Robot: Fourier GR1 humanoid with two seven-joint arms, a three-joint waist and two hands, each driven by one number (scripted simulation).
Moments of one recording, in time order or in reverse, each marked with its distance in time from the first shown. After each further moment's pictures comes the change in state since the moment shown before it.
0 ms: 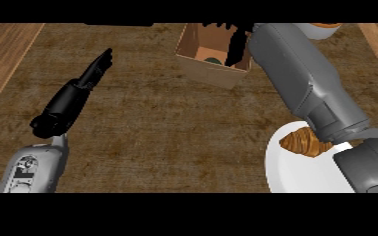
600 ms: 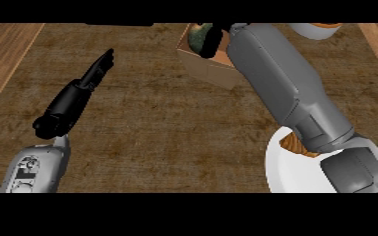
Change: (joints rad) left arm 0.002 -0.005 -0.009 -0.004 -0.001 0.009 0.001; right arm 0.033 0.058 0.041 -0.212 0.017 -0.186 0.301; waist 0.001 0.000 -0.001
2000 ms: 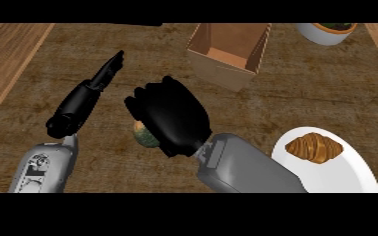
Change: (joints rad) left arm -0.013 -0.013 -0.038 0.022 -0.001 0.000 -0.008; right arm 0.549 0.129 0.387 -0.951 0.264 -0.007 0.052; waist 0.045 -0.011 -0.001
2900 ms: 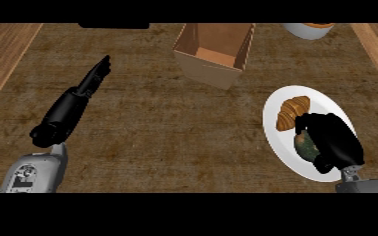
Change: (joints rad) left arm 0.067 0.021 0.030 -0.040 0.007 0.017 -0.008; right arm 0.691 -0.375 -0.540 0.011 0.296 -0.019 -0.347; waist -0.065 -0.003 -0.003
